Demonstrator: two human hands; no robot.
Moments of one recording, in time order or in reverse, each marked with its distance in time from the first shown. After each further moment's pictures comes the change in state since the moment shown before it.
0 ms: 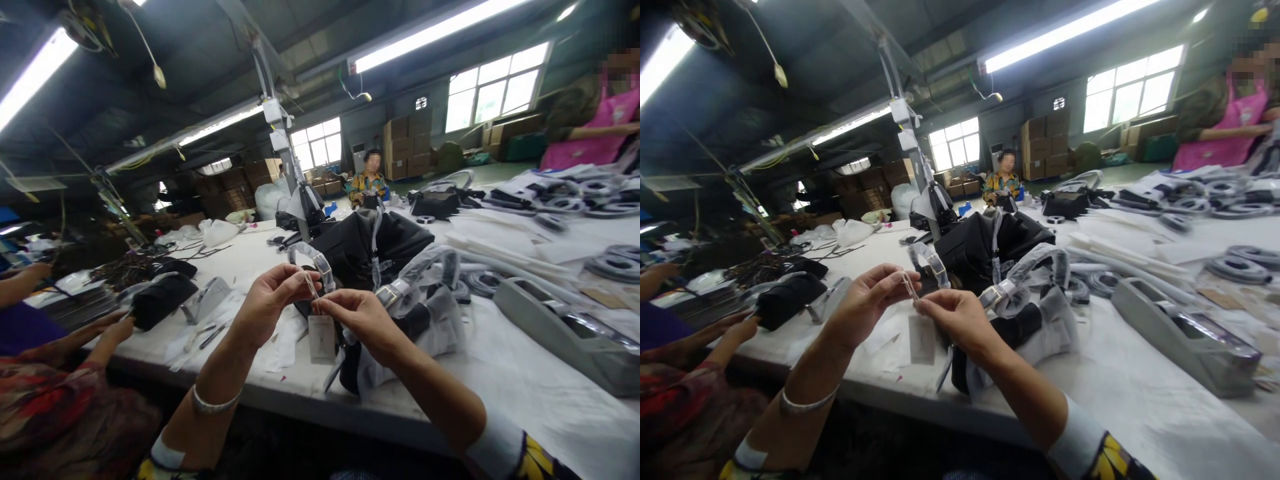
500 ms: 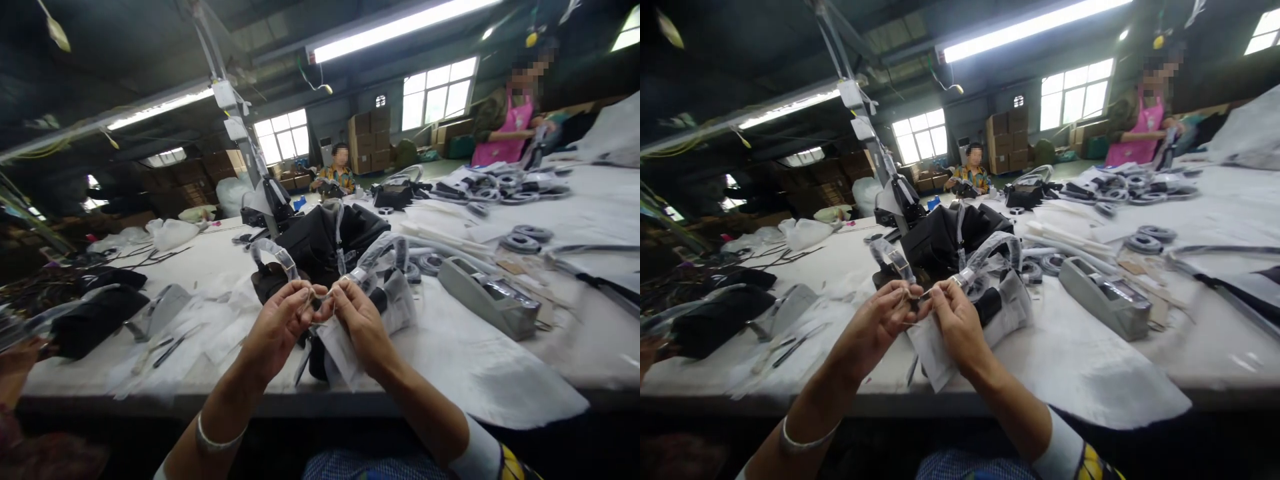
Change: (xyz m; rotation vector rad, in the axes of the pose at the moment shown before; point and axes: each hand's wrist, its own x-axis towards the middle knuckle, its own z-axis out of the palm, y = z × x) left_hand -0.017 -0.033 0.068 -0.271 -0.045 -0.227; right_hand -0.043 0.009 -0.022 0.126 0.312 -0.101
